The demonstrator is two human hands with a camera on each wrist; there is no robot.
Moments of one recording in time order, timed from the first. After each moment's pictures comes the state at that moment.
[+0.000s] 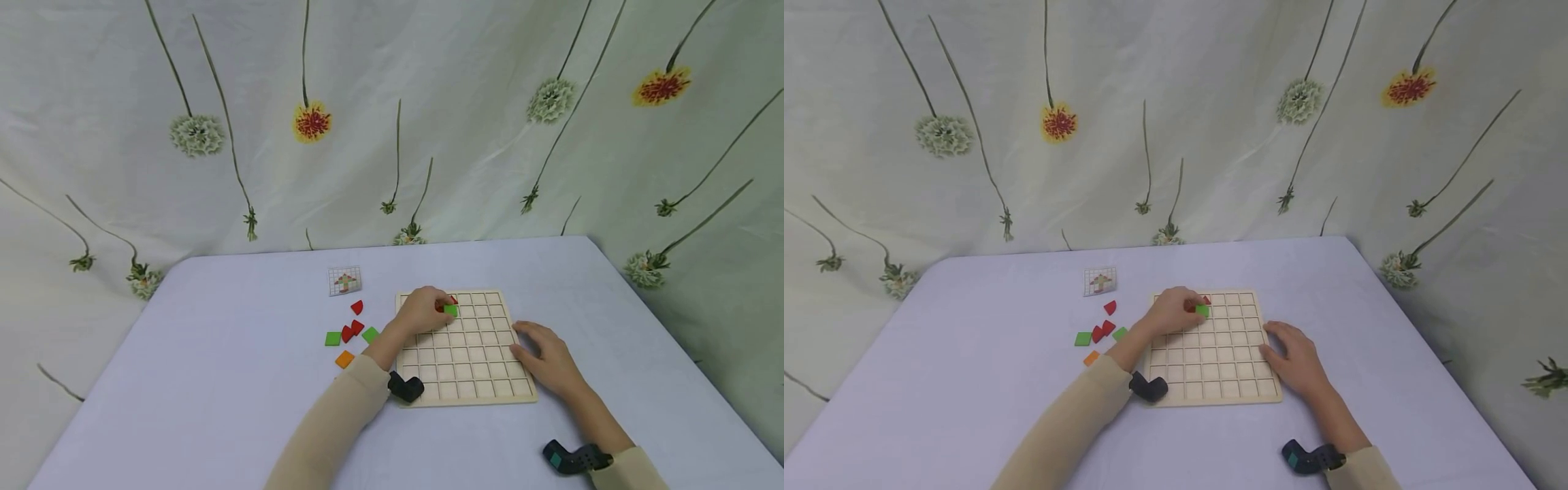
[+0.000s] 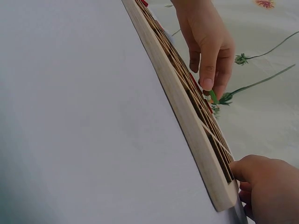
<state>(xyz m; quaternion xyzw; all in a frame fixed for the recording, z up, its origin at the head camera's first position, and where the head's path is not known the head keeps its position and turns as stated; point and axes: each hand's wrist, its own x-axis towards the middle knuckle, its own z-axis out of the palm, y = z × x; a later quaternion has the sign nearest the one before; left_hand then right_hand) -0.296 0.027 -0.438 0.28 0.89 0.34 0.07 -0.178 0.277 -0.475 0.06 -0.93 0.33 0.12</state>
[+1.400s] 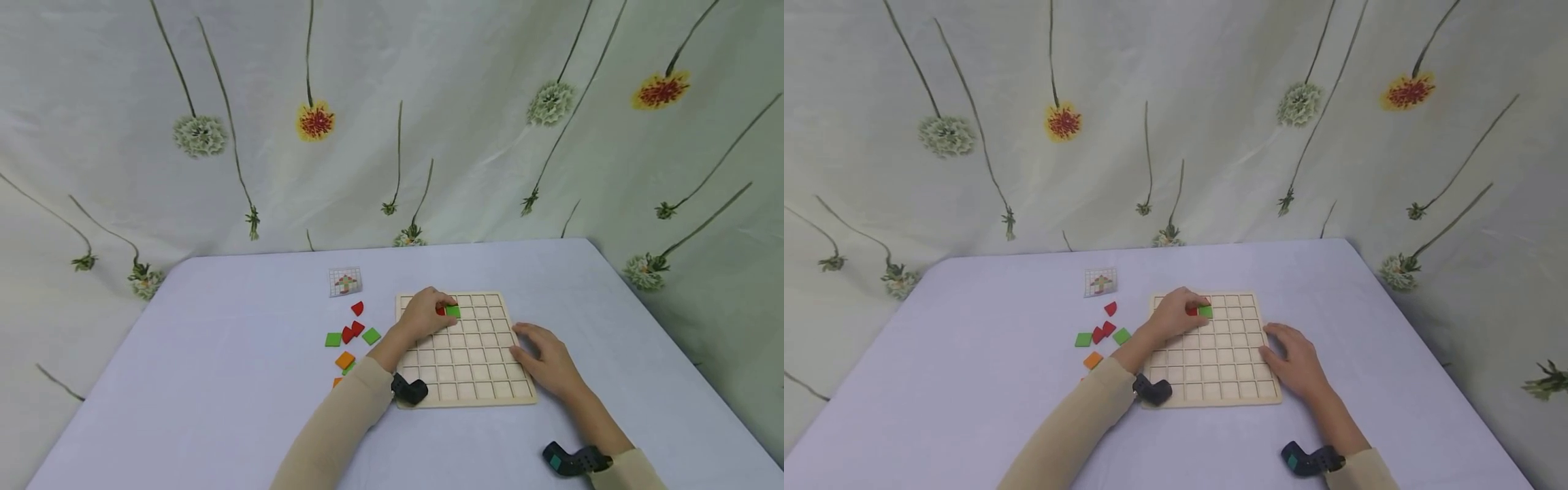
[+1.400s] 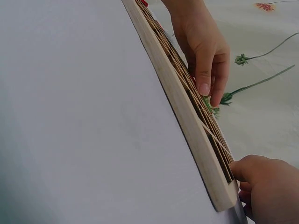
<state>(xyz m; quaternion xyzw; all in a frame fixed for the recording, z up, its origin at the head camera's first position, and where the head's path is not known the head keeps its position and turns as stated) -0.299 0.031 -0.456 0.29 0.89 0.36 0.04 -0.178 0.276 -0.475 0.07 -0.93 0.33 0.13</state>
